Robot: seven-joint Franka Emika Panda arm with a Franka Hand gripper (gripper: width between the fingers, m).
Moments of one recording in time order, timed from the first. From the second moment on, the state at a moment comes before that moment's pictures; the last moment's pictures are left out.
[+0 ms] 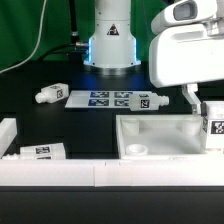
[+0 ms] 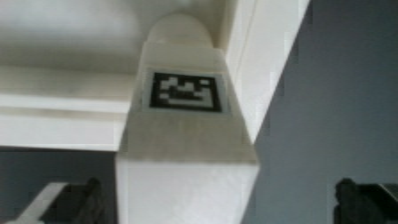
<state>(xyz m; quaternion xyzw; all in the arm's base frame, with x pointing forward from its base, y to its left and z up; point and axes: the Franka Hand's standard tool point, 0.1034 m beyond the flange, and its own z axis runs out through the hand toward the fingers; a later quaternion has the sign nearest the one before) 0.640 0.121 0.090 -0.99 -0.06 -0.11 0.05</state>
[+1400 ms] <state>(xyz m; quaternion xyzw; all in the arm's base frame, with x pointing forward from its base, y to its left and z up) 0.636 0.110 0.078 -0.96 0.27 0.00 0.06</state>
